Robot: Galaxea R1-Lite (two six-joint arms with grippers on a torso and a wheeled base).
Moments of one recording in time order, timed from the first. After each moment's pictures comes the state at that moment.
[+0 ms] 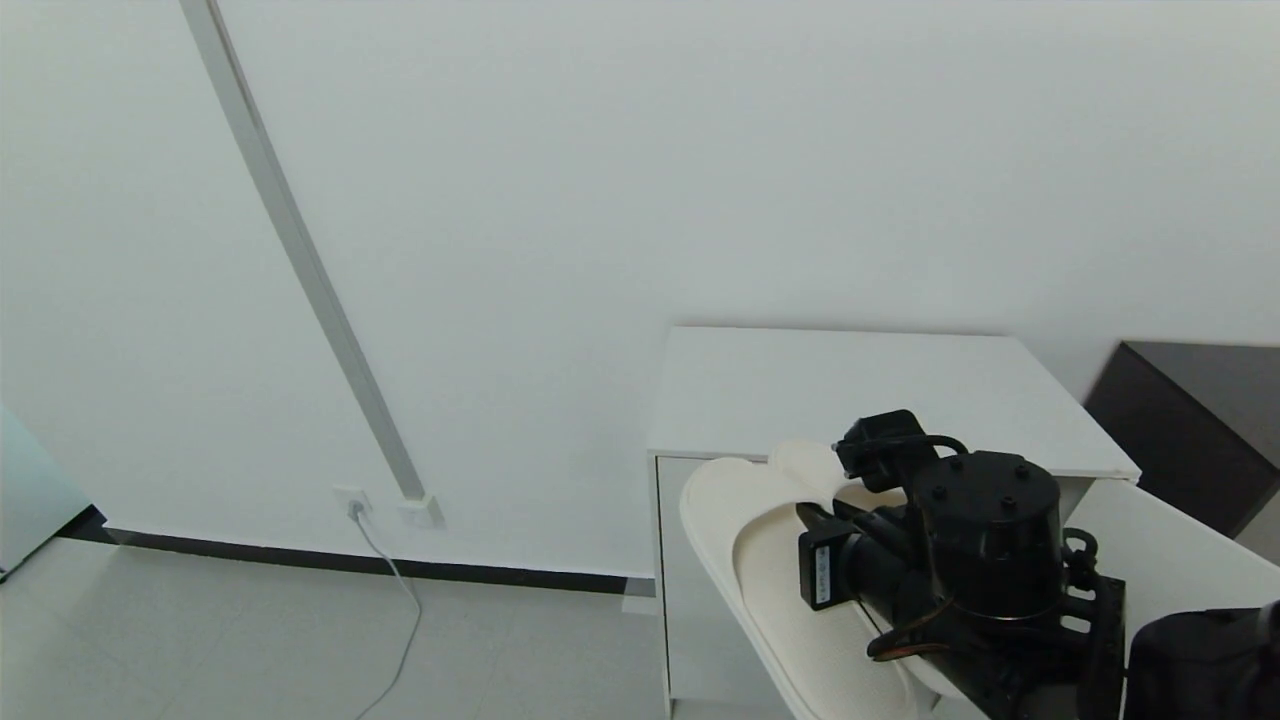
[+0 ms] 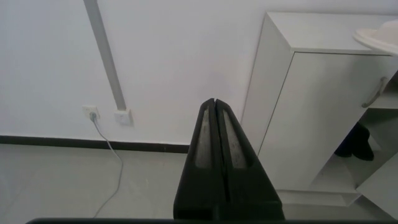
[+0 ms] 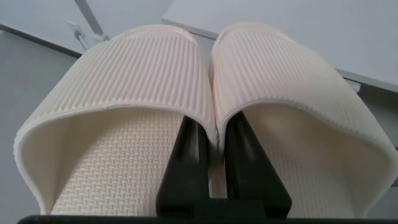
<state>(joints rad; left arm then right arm) 0.00 0.00 0.00 0.00 0.00 -0.01 0.87 1.77 -0.63 -0.85 -0.51 0.19</state>
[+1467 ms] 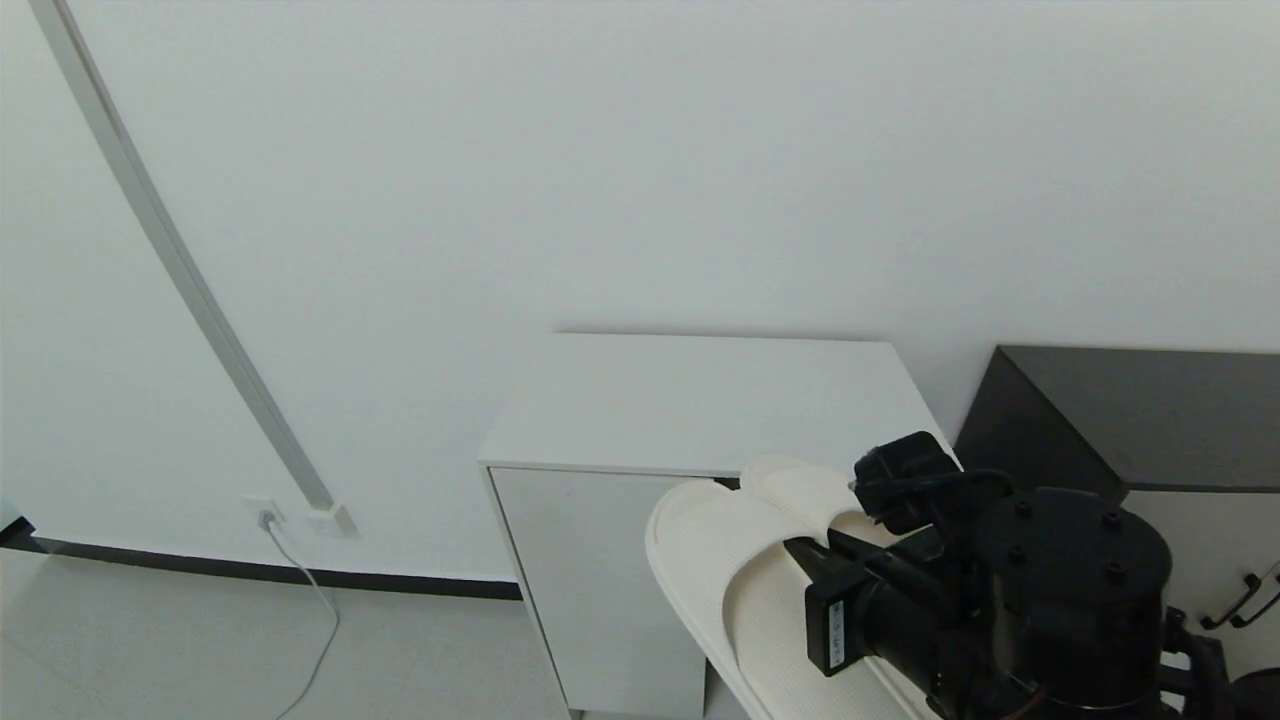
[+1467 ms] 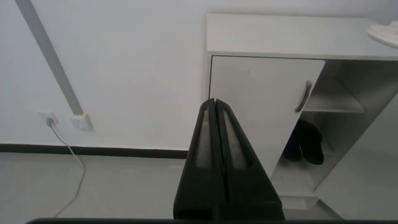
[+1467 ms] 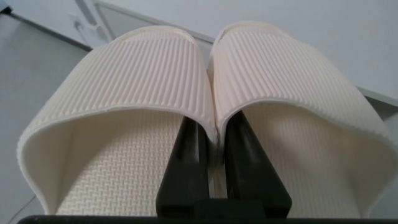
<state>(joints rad) 0.00 0.00 0.00 0.00 0.00 -0.01 0.96 1.67 -0.56 -0.85 -0.46 0.19</state>
